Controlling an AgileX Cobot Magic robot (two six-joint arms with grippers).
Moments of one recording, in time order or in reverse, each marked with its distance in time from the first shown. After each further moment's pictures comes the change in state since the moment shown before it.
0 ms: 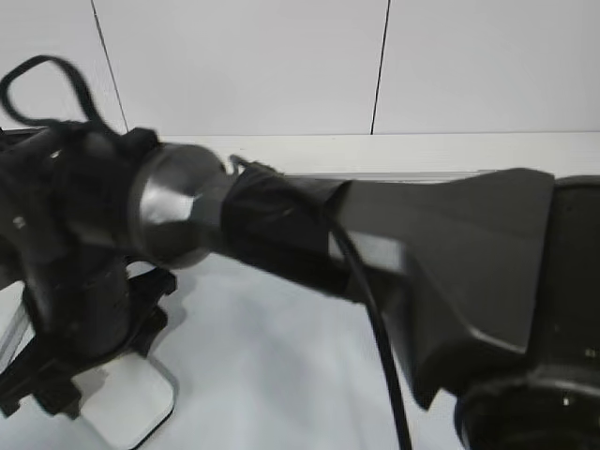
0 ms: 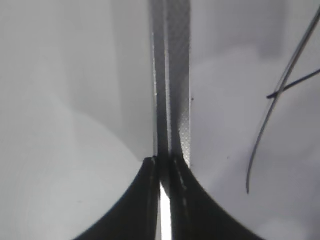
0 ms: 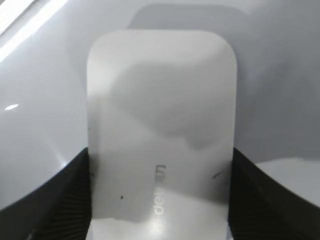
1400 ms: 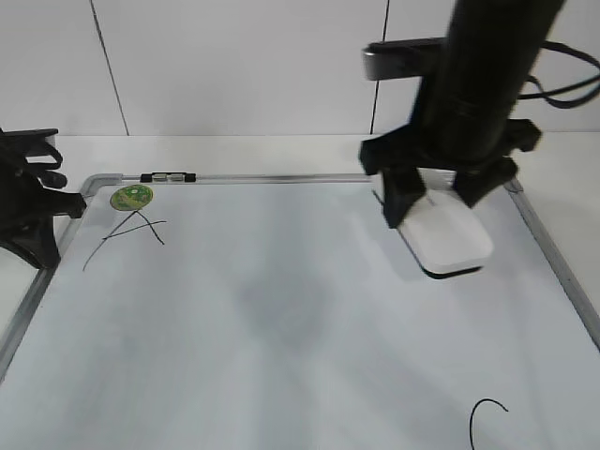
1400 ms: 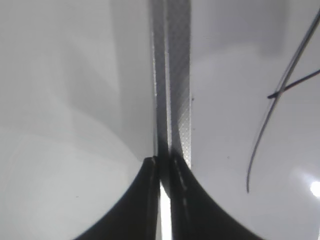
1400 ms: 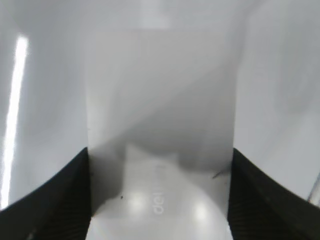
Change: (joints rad) left arm 0.000 0.000 0.000 -0.002 0.017 0.000; right arm -0.543 -0.618 0.592 -0.063 0.011 0.089
